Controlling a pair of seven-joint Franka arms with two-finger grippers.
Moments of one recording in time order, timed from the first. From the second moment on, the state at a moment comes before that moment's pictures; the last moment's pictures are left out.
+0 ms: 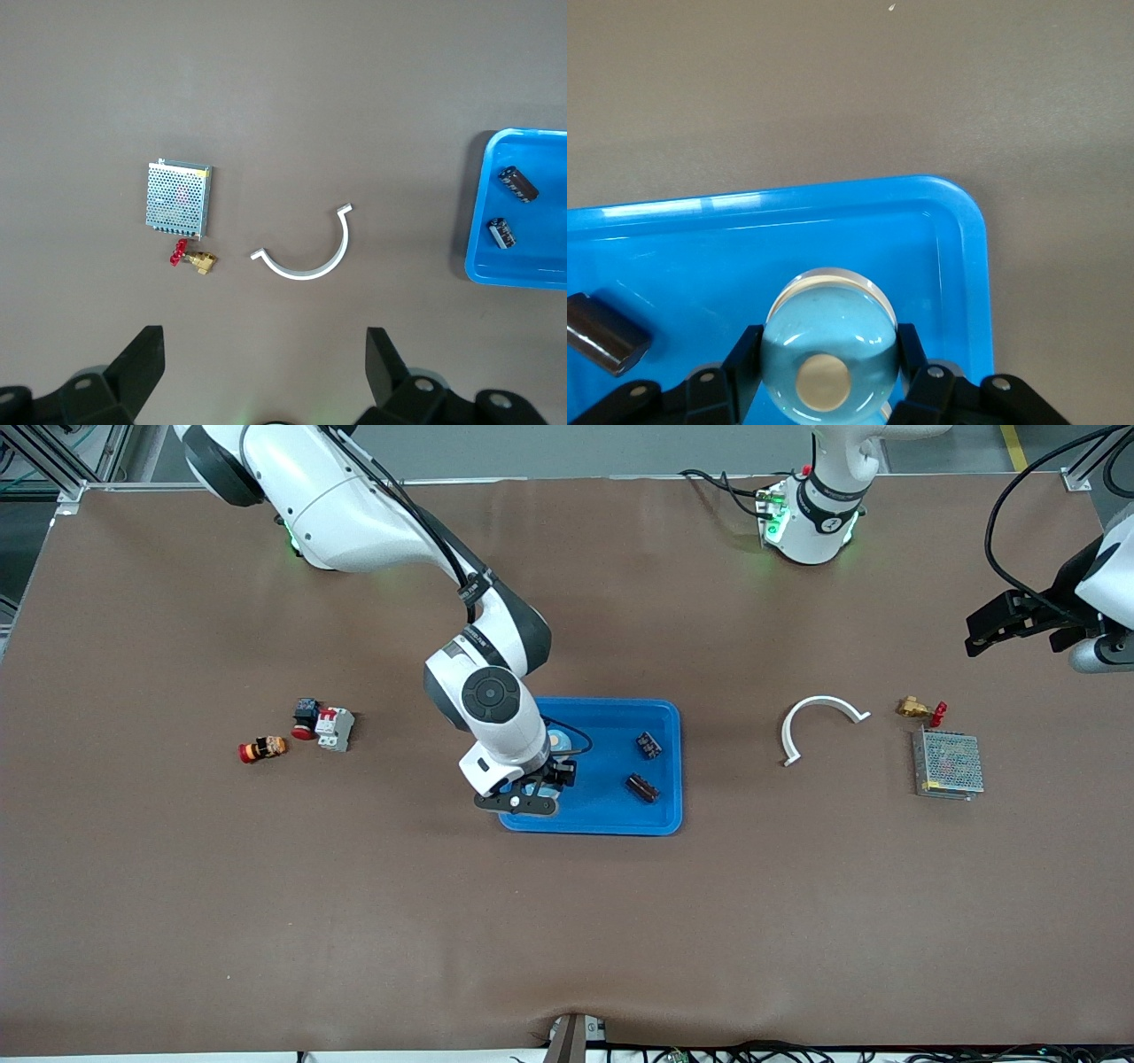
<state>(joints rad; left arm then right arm) -0.07 0.01 -0.01 -1.51 0.04 1.48 -0.09 0.53 0.80 0.17 -1.37 -0.08 2.25 0.82</state>
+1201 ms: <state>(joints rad) -0.07 0.01 -0.01 -1.51 0.04 1.48 -0.09 0.57 0.88 0.14 -1.37 -0.10 2.34 0.82</state>
